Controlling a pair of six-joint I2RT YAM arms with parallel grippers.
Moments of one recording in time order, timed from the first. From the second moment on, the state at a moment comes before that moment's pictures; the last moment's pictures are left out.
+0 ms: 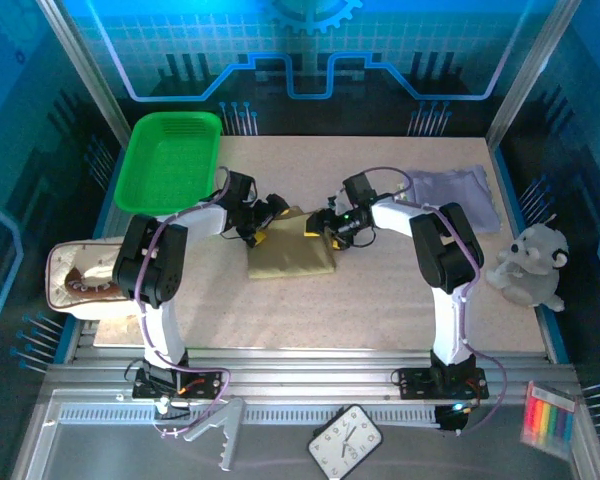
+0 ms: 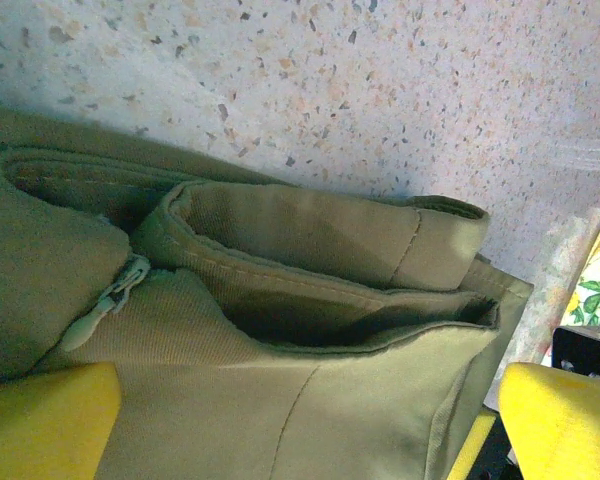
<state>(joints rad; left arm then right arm) -0.25 1.92 1.18 -0.23 0.39 -1.03 0.39 2.09 1.34 -0.35 -0.72 0.66</state>
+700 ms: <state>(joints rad) -0.24 1.86 1.16 -0.23 0.47 -1.00 0.39 2.13 1.27 -0.18 -0.72 0.70</state>
